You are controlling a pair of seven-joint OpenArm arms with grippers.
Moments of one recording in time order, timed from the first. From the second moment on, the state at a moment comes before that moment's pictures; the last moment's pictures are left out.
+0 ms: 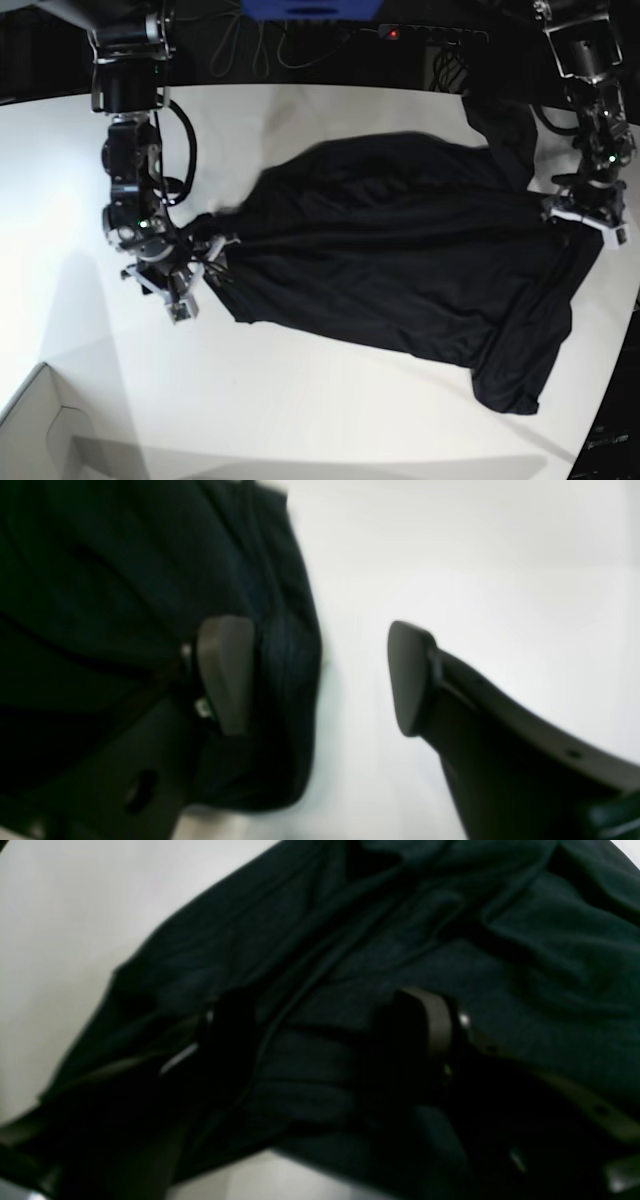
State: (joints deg) left arm 0.5 -21.8 -23.7 60.4 -25.0 -16.2 15.6; right arm 9.3 6.0 3.6 77.8 -0.7 19.9 -39.0
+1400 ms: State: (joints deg) left arm 11.9 -18.7 -30.2 75.1 -24.4 -15.4 18.8; right arm -30.1 10.7 -10.2 116.9 -0.8 27.0 -33.2
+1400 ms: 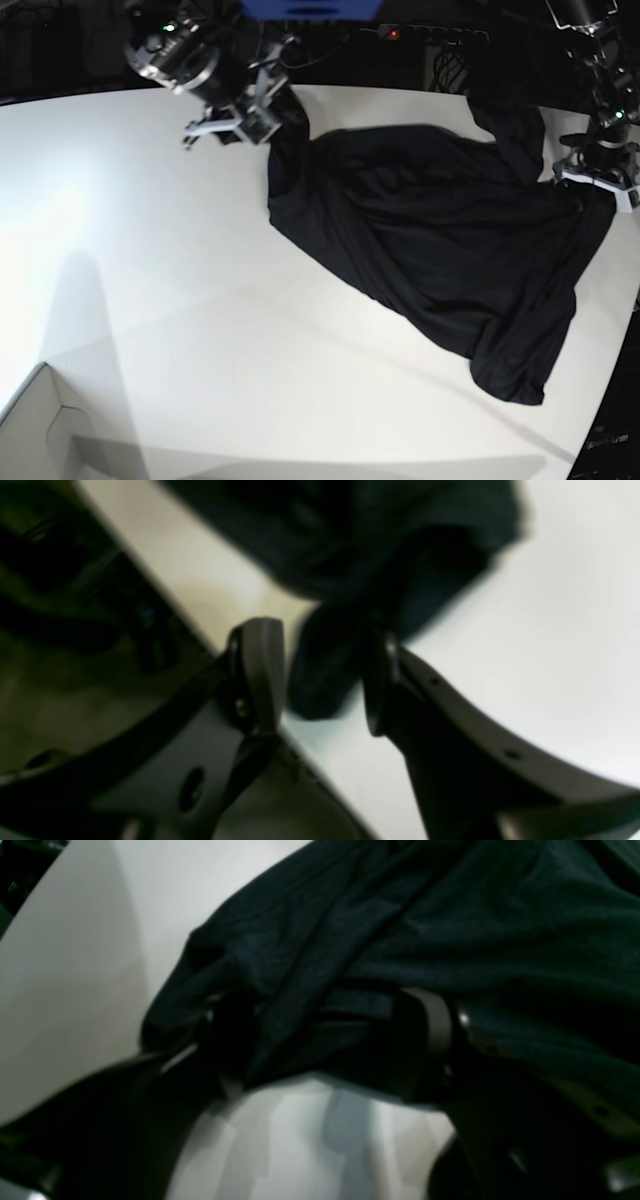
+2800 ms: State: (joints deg) left arm 12.1 -18.7 -30.1 75.0 -24.1 -15.4 19.0; right arm 1.4 -1.2 -6.6 95.4 -1.3 34.4 -38.6
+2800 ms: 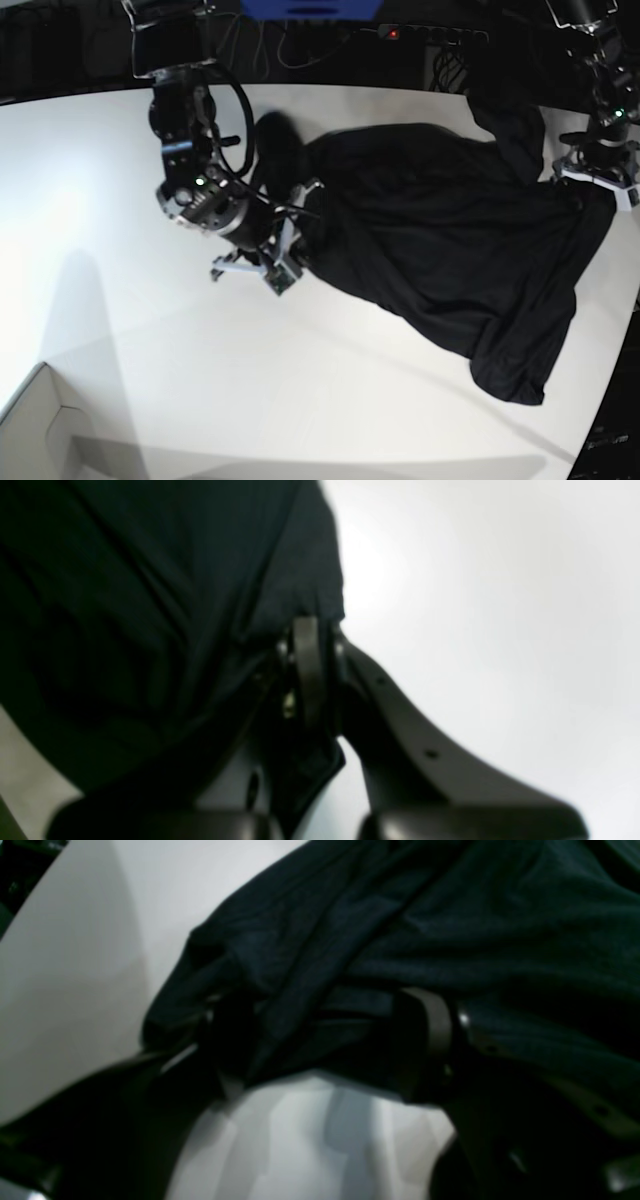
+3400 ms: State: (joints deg) left arm 11.8 -18.7 -30.2 73.1 -23.8 -15.4 18.7; right arm -1.3 -2.4 -2.7 117.8 -0.9 34.7 -42.1
